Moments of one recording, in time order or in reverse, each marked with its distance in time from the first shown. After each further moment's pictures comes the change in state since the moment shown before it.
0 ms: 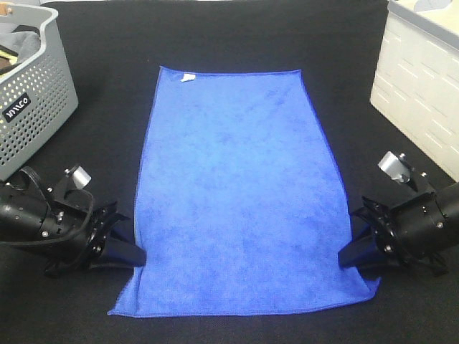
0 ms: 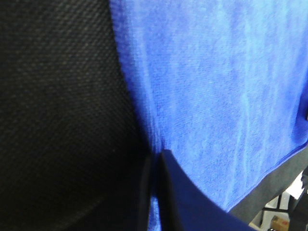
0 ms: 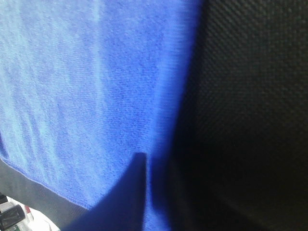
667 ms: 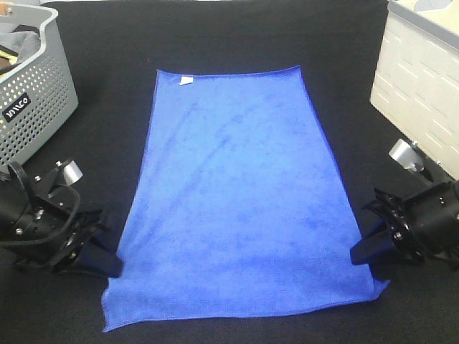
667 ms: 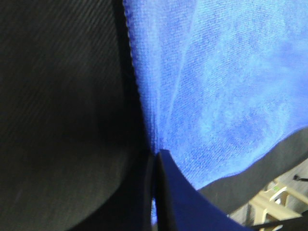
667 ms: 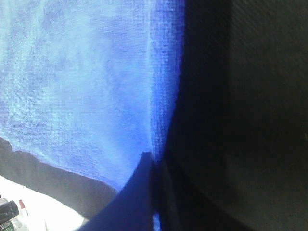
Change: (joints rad) left arm 0.000 -0.158 0.009 0.398 -0.043 -0.278; right arm 0.000 -0.154 0.029 -0.155 0.033 0.170
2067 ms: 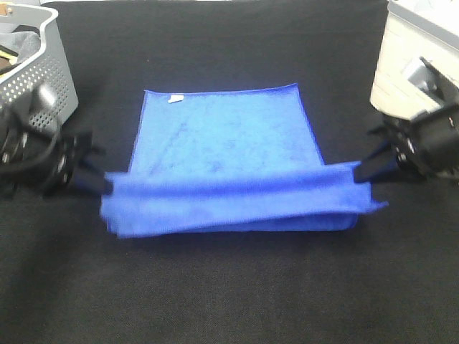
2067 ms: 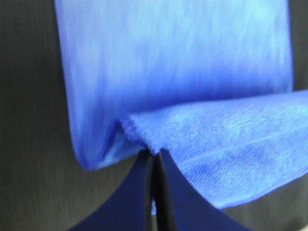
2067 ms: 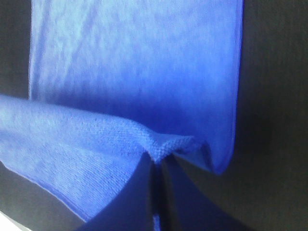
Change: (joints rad) left arm -0.001 -0.190 -0.173 0.179 -0.101 -0.287; right arm 0.005 -0.079 -0.261 -0.119 0.039 0.098
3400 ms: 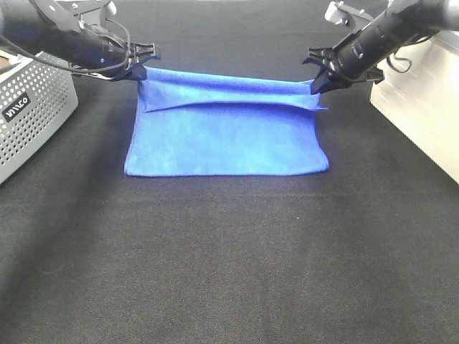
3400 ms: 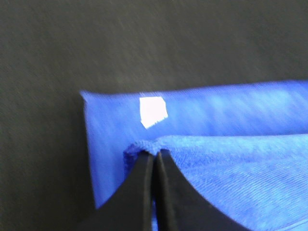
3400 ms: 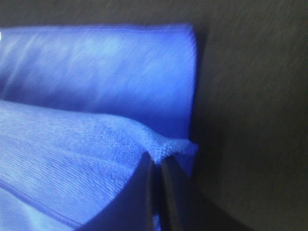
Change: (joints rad) left arm -0.001 0.675 -1.000 0.386 -0.200 -0.243; right arm 0.083 0.824 -1.245 -0.403 0.066 0.356
